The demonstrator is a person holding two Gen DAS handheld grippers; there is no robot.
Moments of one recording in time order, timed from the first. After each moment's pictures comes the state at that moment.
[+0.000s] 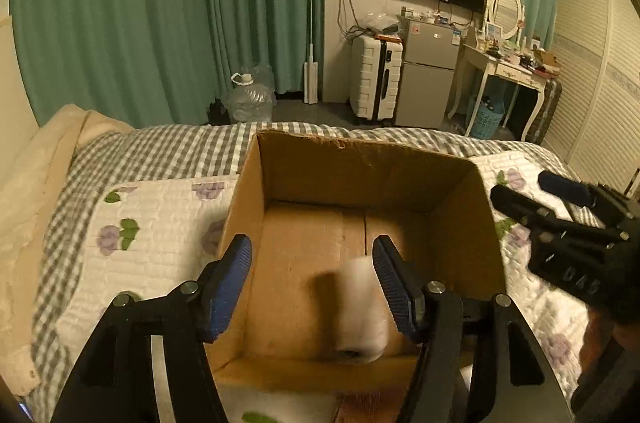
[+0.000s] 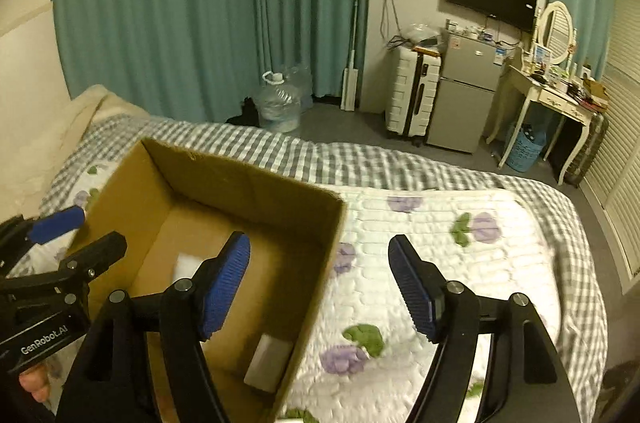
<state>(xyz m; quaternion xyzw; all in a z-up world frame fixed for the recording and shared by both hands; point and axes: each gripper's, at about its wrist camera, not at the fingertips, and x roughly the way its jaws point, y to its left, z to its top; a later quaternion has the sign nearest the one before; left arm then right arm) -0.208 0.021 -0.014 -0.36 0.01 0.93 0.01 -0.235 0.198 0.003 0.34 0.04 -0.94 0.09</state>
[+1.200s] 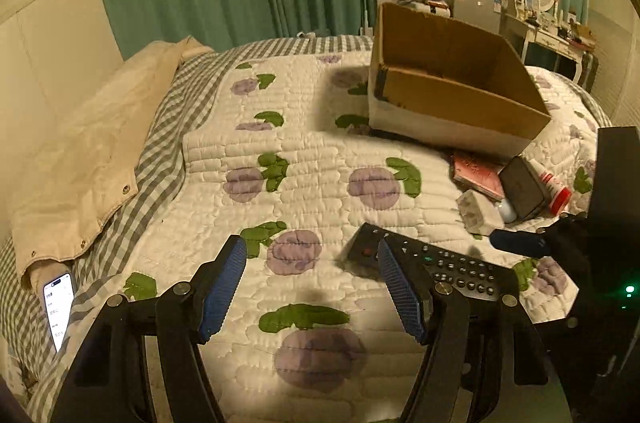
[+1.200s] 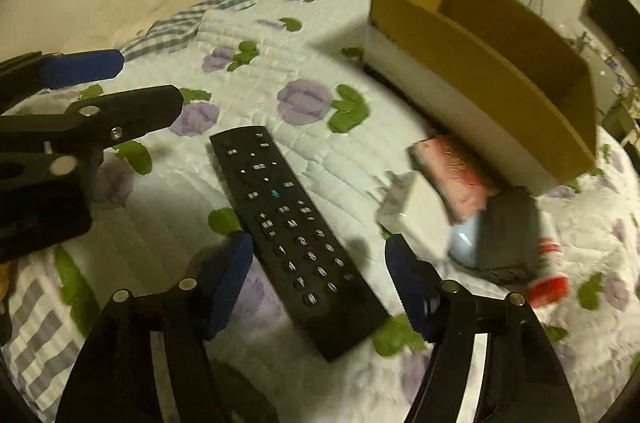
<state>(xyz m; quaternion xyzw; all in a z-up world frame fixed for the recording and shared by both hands) -0.005 -0.060 -0.079 -0.40 0.03 0.91 -0.09 -0.033 0.058 -0.122 0.43 0.17 -0.84 0.28</state>
